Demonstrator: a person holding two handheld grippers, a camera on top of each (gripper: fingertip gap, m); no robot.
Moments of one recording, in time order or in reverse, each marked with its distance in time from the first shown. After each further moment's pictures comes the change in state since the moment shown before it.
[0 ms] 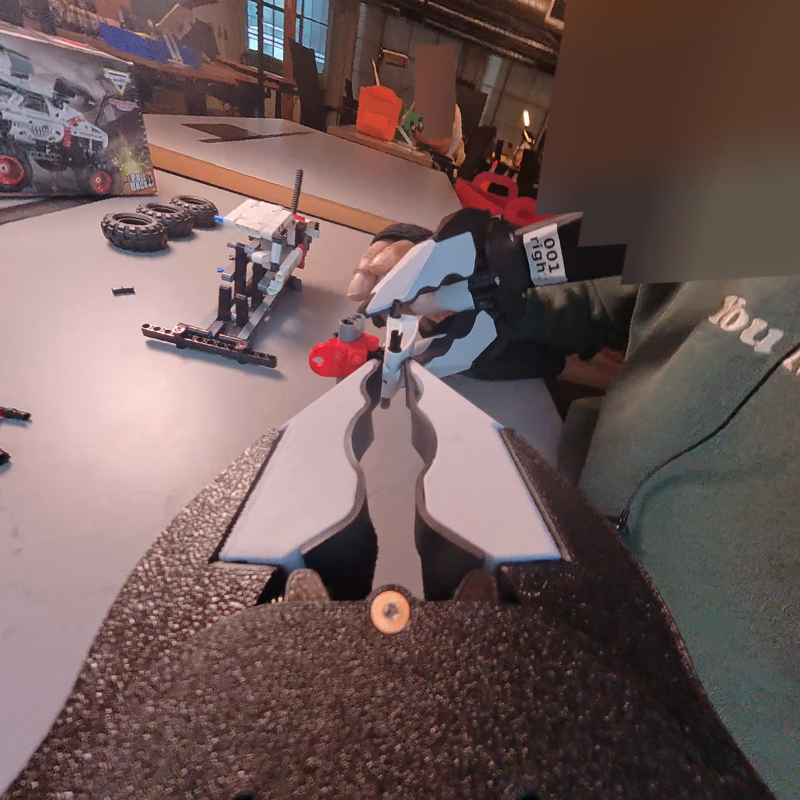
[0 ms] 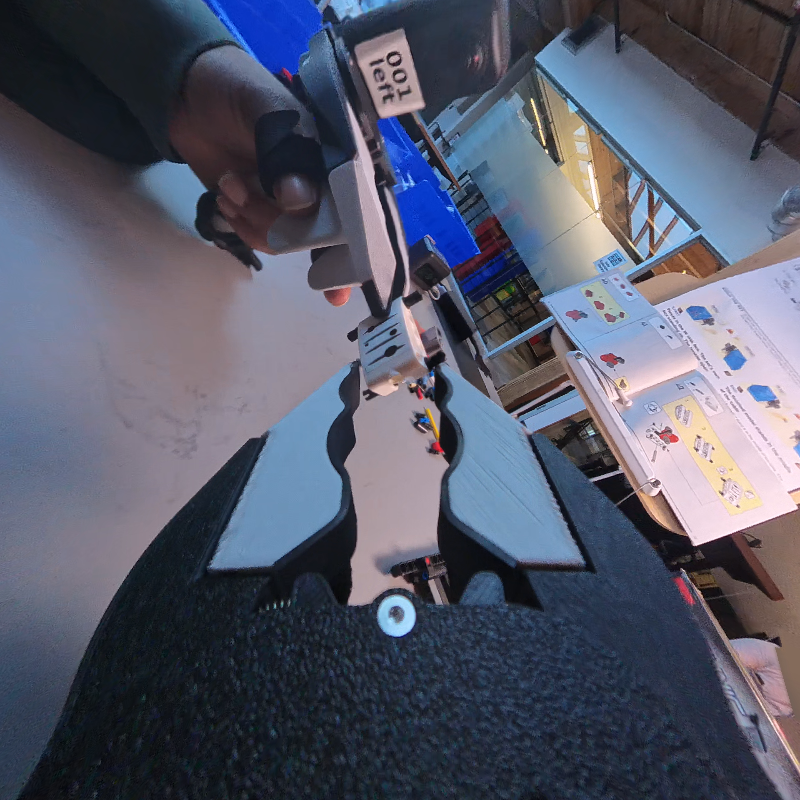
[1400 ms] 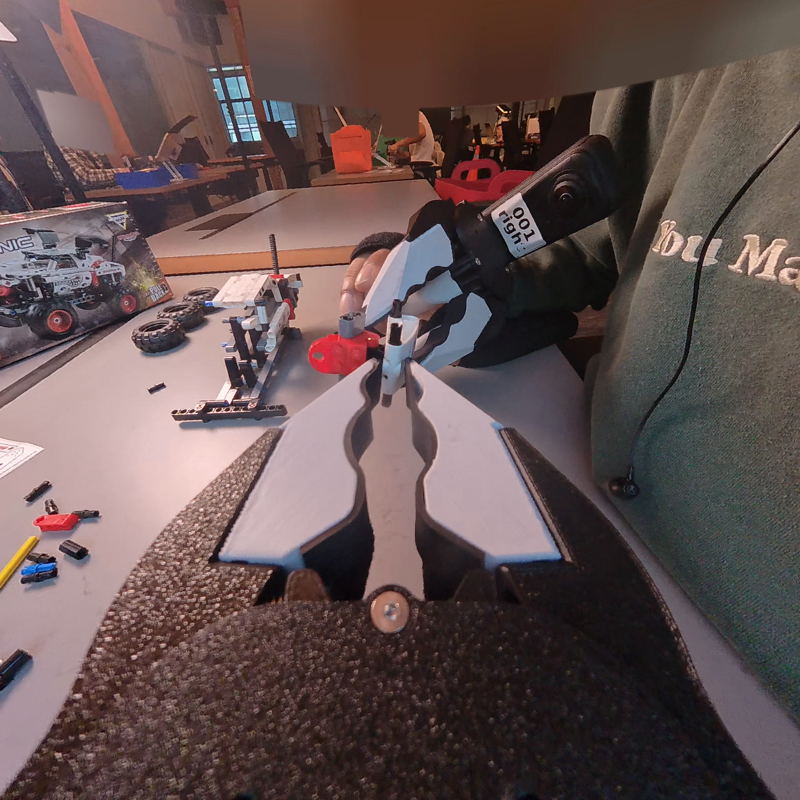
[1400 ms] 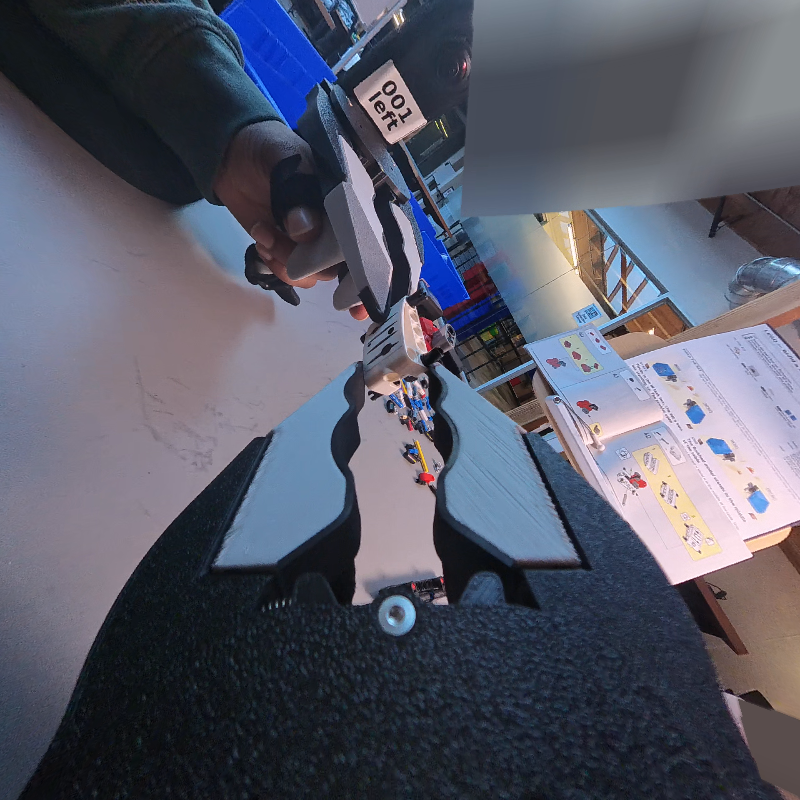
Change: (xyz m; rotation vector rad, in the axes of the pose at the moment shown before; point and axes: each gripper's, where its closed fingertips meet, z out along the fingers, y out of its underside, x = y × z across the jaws) left arm 0.024 -0.006 -0.003 0.043 0.024 0.320; right arm -0.009 -0.026 -0.012 0.092 0.007 -0.088
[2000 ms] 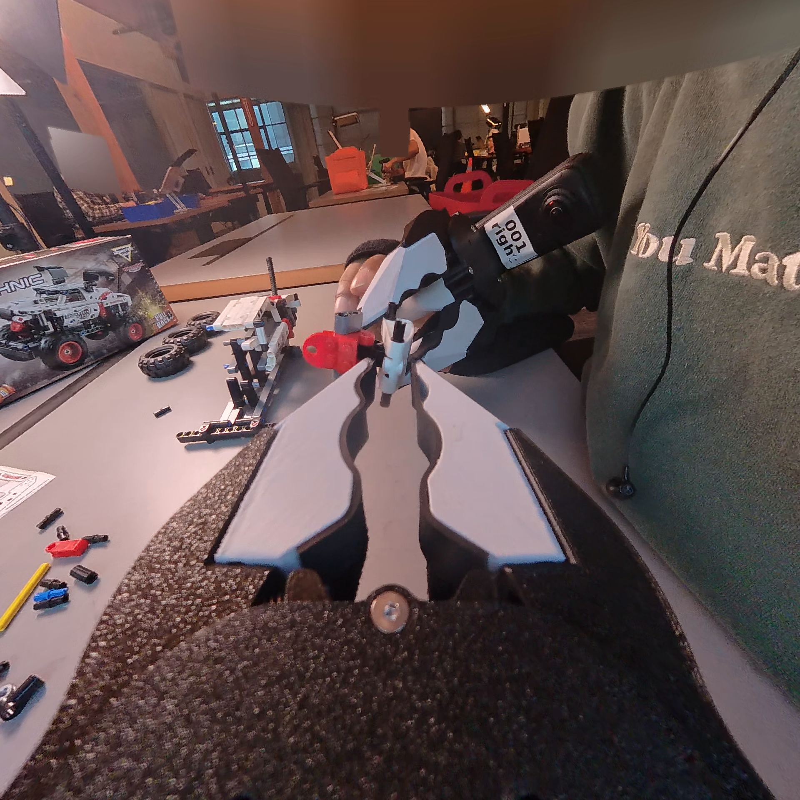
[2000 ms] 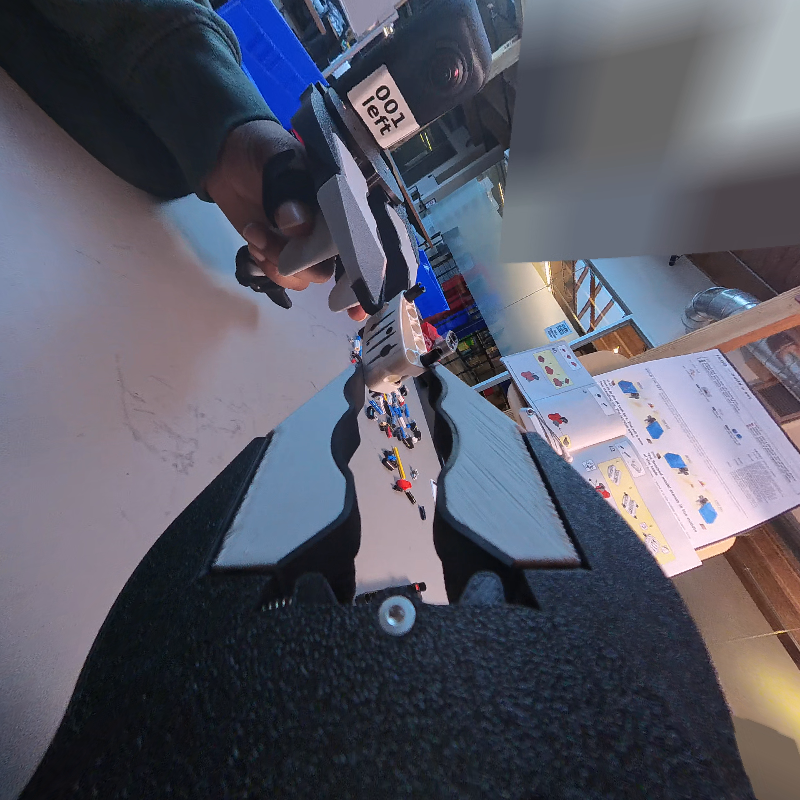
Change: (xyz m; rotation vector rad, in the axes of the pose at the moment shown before) left arm 0.006 -0.007 -0.001 0.033 0.011 0.056; right arm 0.004 -0.007 -0.002 0.018 0.041 -0.074
